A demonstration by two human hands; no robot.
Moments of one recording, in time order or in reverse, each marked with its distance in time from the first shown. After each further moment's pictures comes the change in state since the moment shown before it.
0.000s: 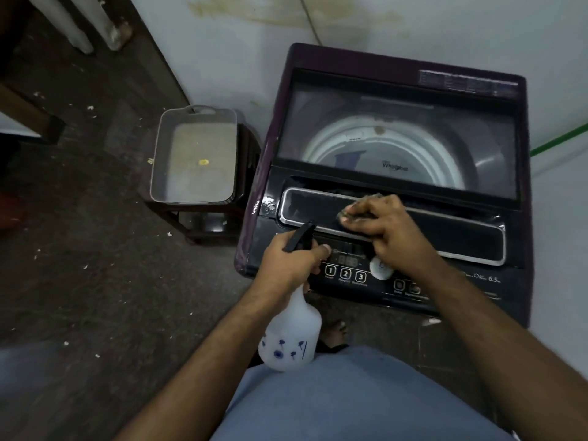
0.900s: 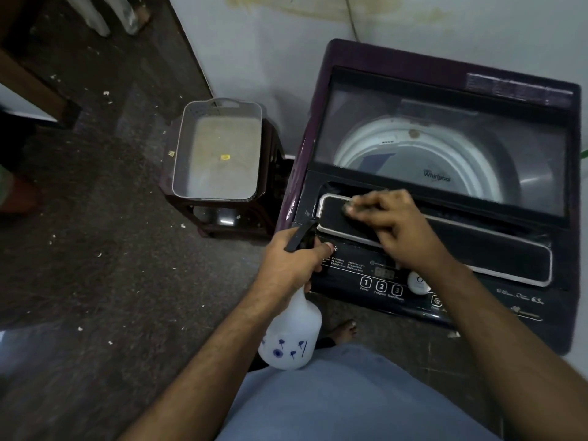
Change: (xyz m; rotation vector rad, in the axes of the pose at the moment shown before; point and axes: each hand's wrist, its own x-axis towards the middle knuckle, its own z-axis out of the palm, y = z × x) left_hand 0.012 0.006 -0.058 -0.030 0.022 0.011; right_hand 0.056 -0.025 0.020 0.041 -0.014 0.016
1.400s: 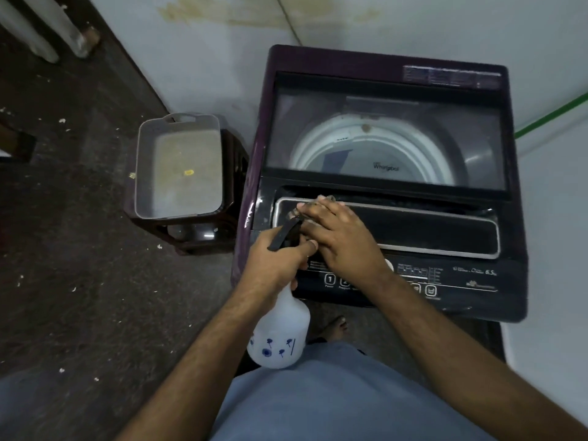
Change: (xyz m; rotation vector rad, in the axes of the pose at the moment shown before) left_hand 0.007 0.009 0.037 0.039 -0.063 0.024; right_hand -0.025 -0.016 0.033 -0.162 0.022 0.053
